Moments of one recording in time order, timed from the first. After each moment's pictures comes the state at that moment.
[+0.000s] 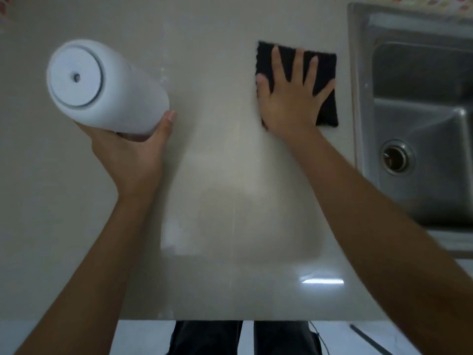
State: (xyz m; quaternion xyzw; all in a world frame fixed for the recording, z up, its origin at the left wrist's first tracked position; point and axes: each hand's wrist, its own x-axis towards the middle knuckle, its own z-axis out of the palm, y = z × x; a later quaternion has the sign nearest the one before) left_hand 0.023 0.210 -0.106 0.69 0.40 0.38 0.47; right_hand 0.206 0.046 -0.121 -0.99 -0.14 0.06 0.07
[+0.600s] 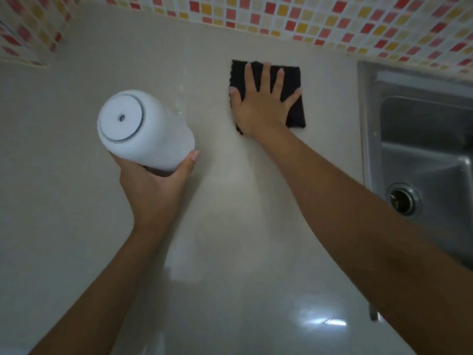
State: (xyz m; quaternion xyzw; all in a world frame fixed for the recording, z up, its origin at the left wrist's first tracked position) left_hand 0.021 0.210 -0.101 0.73 0.41 0.33 0.44; right_hand 0.238 0.141 -0.115 -0.97 -0.20 0.11 0.06
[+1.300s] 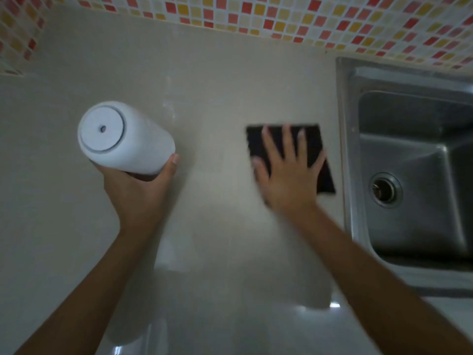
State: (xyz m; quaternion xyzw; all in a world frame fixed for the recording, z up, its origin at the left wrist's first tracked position) left_hand 0.024 0.210 -0.100 0.73 0.42 0.31 0.44; right_hand 0.157 0.004 -0.117 -0.97 -0.23 0.03 0.03
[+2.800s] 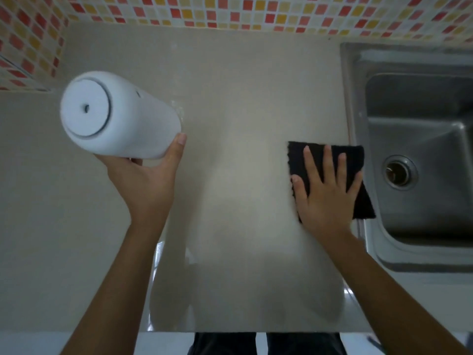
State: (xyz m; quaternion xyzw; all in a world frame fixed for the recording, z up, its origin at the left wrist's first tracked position) left_hand 0.031 0.213 -0.047 0.68 0.34 0.39 0.52; right_hand 0.111 -0.054 -0.113 -0.99 -0.13 0.04 0.02
